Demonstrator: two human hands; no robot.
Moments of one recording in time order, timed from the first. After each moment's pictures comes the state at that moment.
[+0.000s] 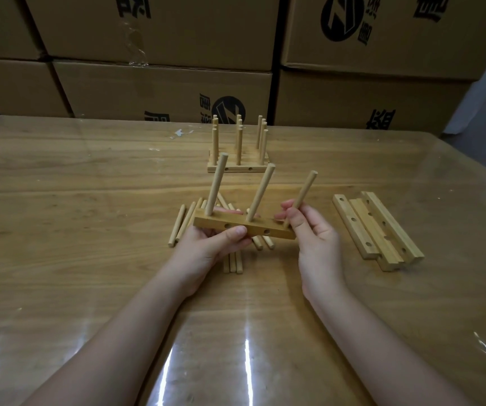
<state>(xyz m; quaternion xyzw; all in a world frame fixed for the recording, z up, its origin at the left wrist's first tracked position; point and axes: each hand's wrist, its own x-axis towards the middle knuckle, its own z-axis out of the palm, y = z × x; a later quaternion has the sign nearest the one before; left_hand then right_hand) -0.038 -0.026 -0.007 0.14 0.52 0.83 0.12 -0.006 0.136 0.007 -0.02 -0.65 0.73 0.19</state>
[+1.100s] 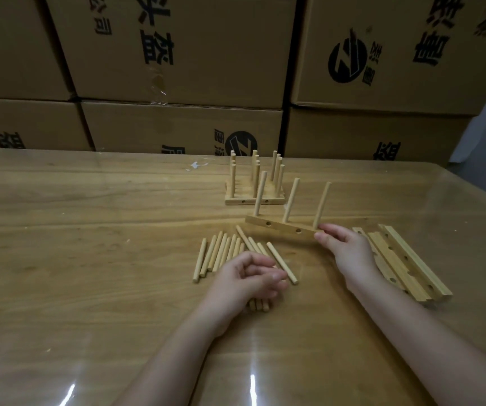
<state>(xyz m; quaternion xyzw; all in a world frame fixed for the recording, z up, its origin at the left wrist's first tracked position) -0.033 -0.025 0.004 0.10 0.62 0.76 0.19 -0.072 0.187 0.002 -0.14 -0.78 0.59 0.15</state>
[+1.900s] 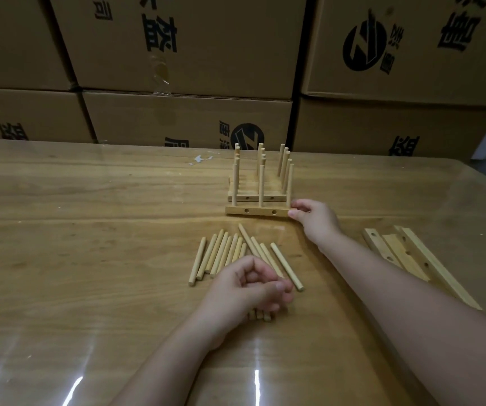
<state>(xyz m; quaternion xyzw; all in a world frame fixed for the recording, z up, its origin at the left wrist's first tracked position) -0.035 -0.025 -0.001 0.11 0.63 0.75 0.18 -0.171 0.169 -0.009 -0.11 -0.88 0.45 0.09</state>
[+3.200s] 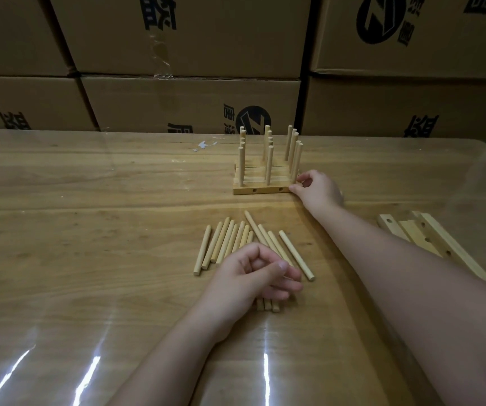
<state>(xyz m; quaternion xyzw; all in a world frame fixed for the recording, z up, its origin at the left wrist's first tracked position) -0.036 -0.026 -0.002 0.12 0.61 0.77 0.18 -0.216 0.165 -0.016 -0.11 -0.93 0.32 0.15</state>
